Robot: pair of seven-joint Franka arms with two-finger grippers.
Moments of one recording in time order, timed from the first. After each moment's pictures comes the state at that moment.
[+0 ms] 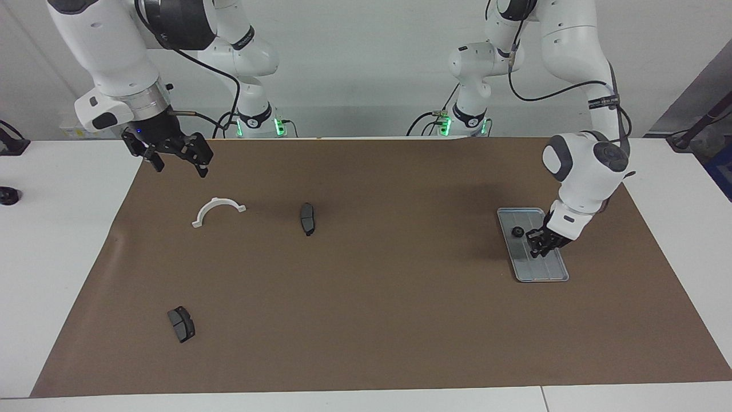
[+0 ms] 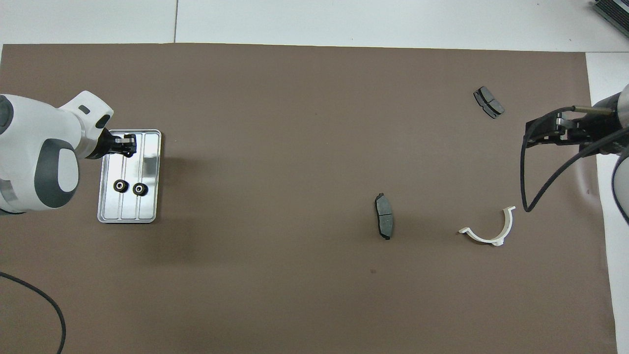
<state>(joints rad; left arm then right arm) 0.07 0.26 -0.09 -1.92 -0.03 2.29 -0.09 -0.04 0.05 0.07 -1.54 -0.02 1.61 0.21</state>
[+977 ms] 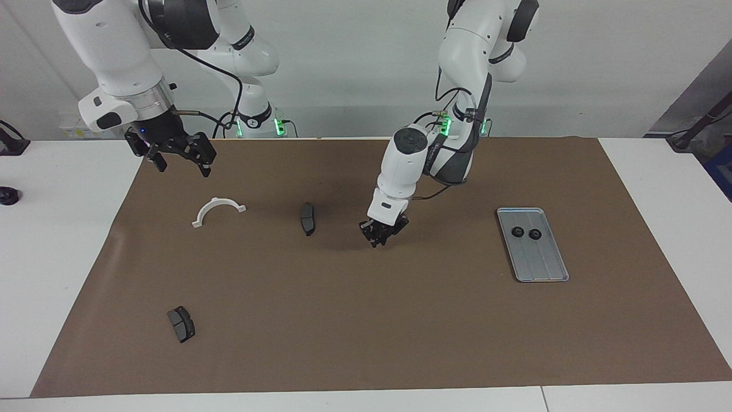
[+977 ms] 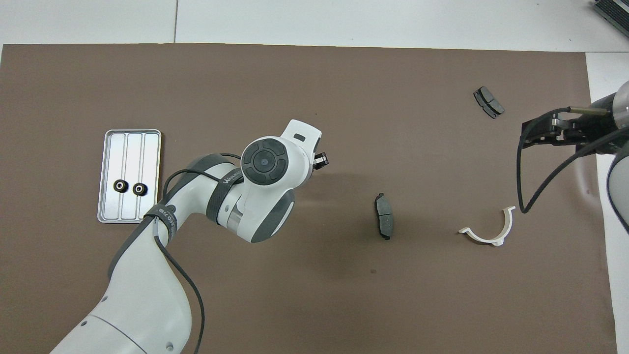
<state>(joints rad) -0.55 0.46 -0.10 -1.79 -0.03 2.46 -0.89 -0.03 0.05 0.07 -1.54 -0.02 1.61 0.21</state>
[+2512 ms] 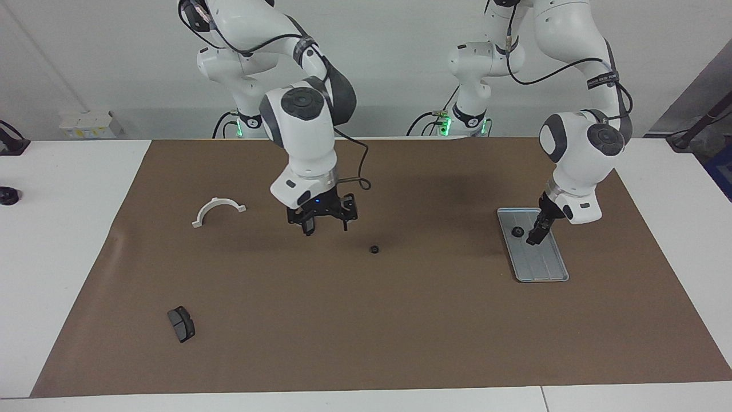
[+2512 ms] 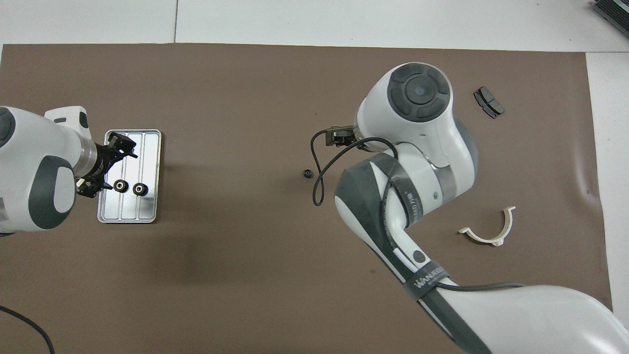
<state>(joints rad) 0.00 0.15 0.00 -2.10 0.01 2.28 -0.90 0.38 0.41 0.11 -1.52 -0.06 2.03 0.46</state>
